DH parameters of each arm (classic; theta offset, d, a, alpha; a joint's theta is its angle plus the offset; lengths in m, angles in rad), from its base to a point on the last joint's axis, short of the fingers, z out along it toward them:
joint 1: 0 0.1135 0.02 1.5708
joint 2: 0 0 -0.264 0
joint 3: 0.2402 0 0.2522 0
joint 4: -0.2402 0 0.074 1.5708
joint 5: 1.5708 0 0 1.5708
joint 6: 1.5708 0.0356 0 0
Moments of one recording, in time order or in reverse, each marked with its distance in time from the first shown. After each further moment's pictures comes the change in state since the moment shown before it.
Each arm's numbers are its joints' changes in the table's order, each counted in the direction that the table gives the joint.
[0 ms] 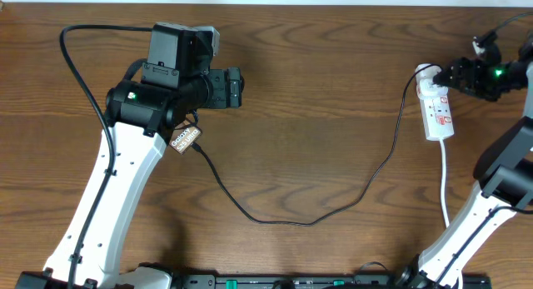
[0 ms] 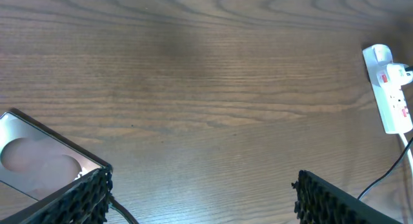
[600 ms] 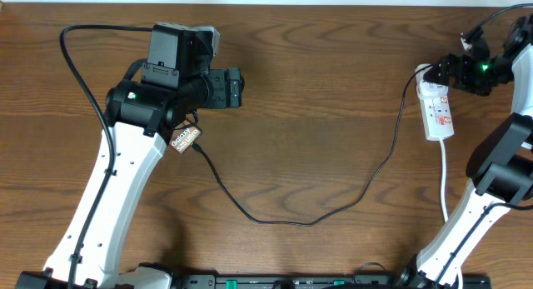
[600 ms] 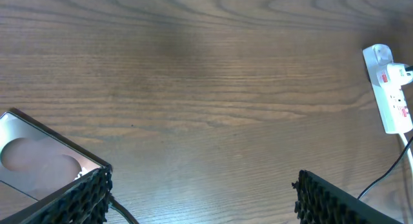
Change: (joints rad) left arm 0.000 0.000 0.000 0.000 0.000 0.000; right arm 0.054 -0.007 0.000 0.042 0.077 0.054
